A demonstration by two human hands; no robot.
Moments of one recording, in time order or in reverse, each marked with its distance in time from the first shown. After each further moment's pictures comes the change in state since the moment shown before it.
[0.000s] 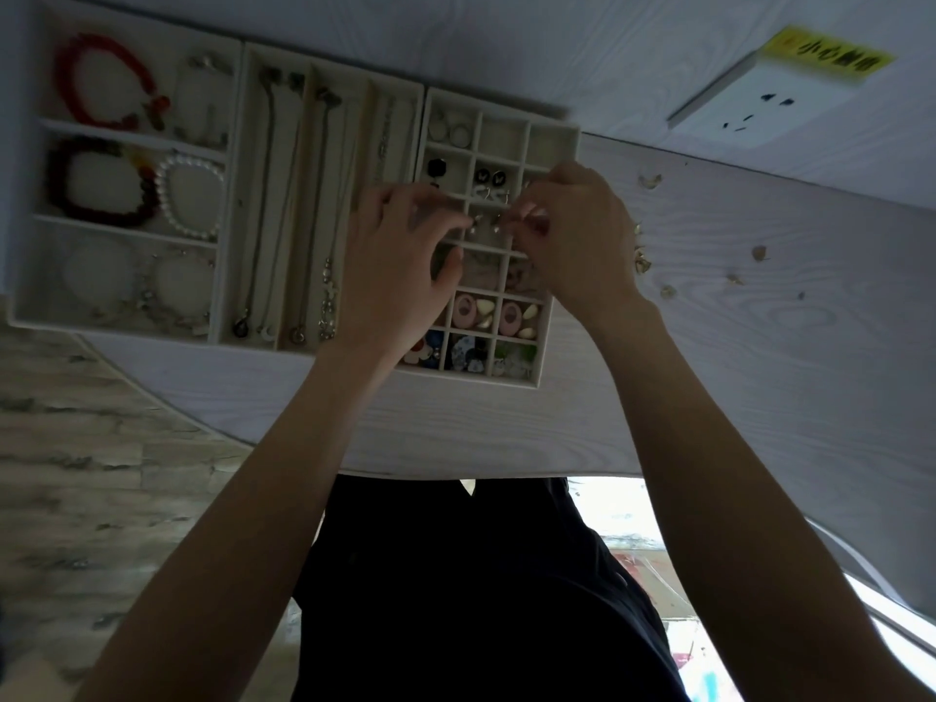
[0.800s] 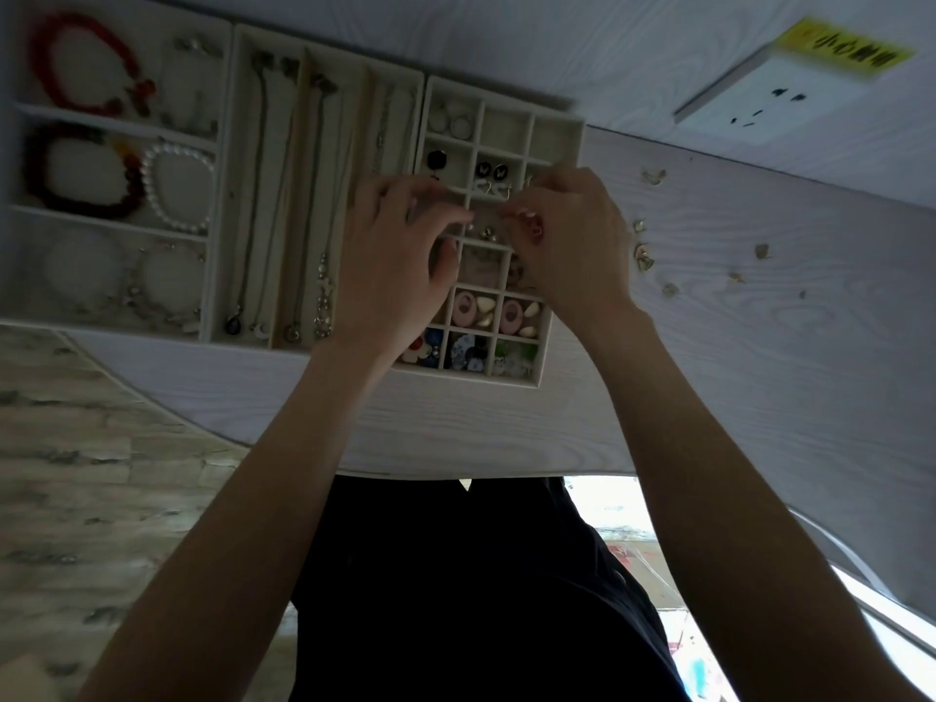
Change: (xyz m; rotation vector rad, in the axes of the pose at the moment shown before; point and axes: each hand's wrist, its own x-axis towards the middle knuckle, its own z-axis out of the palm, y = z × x) left_hand 0.000 -0.002 0.001 -0.002 0.002 -0.003; right_hand -0.007 -0.006 0.008 -0.011 0.080 -0.039
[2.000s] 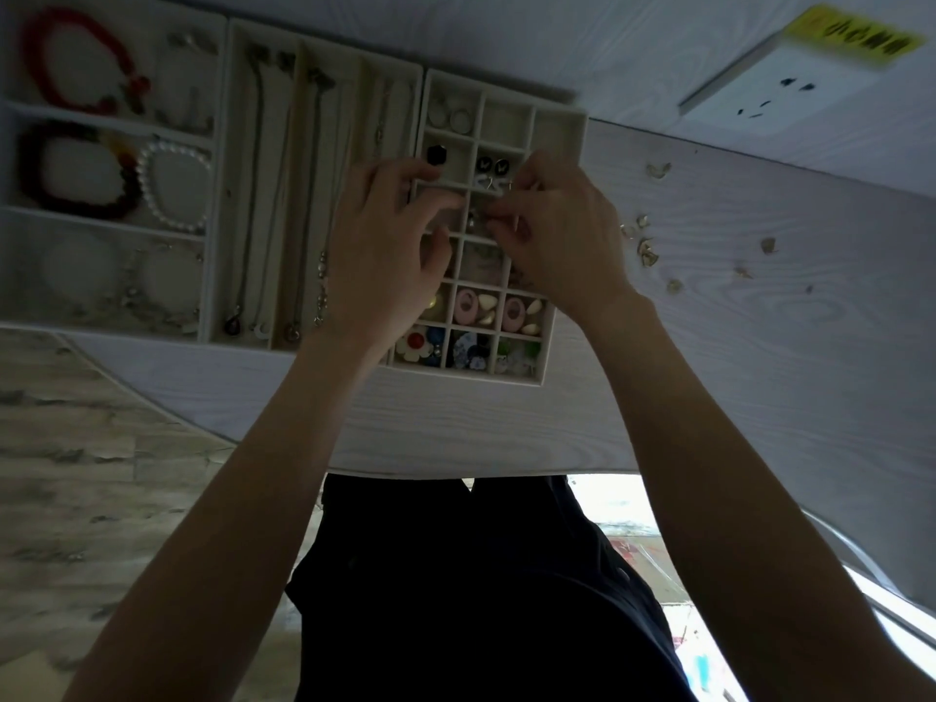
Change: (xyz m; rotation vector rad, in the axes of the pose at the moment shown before) left_hand 0.005 -0.005 -0.008 0.035 -0.008 0.008; right_hand 0.007 0.006 0.009 -0.001 -0.029 -0.182
